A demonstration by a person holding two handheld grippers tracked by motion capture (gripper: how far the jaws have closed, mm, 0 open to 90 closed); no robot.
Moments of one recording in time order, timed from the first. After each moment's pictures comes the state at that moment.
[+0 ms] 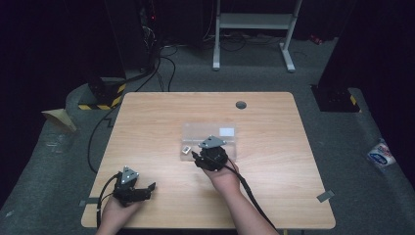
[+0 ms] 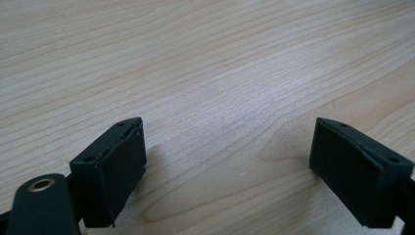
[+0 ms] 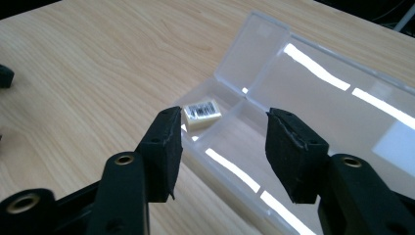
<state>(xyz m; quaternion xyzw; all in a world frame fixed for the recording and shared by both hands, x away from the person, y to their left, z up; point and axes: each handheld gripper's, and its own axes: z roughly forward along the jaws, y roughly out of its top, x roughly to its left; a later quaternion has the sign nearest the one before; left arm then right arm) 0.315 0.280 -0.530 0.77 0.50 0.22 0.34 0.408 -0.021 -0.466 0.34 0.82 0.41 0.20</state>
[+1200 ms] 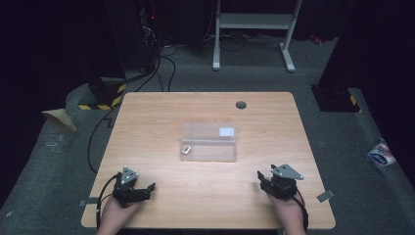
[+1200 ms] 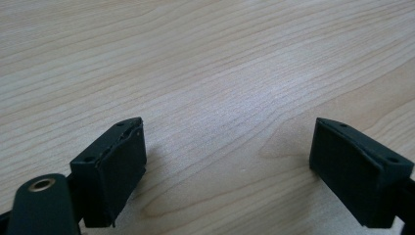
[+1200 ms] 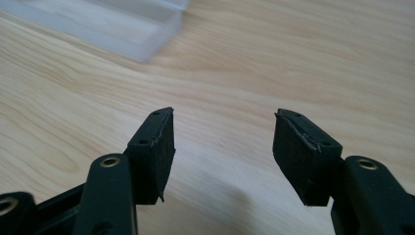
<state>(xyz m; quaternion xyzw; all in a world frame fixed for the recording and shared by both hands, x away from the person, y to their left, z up) 0.313 0.280 -0.530 0.77 0.50 0.22 0.34 0.342 -0.220 -0.506 0.46 0.76 0.36 0.28</state>
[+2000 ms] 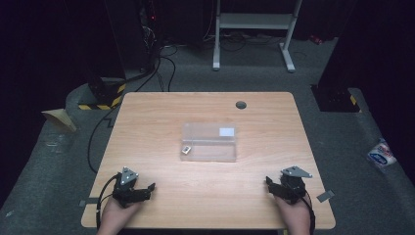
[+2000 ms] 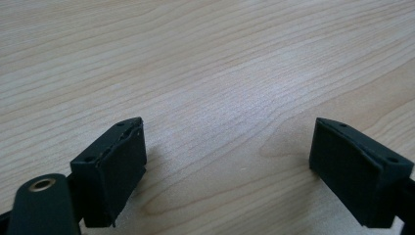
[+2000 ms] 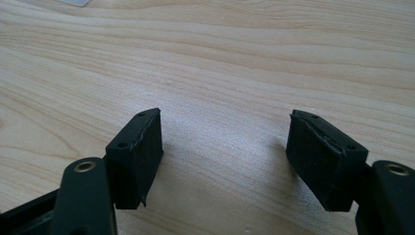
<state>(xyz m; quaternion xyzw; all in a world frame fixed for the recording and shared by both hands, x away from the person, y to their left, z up) 0.312 0.281 -0.530 0.77 0.50 0.22 0.33 0.347 -0.249 -0.524 0.52 0.76 0.32 0.23</state>
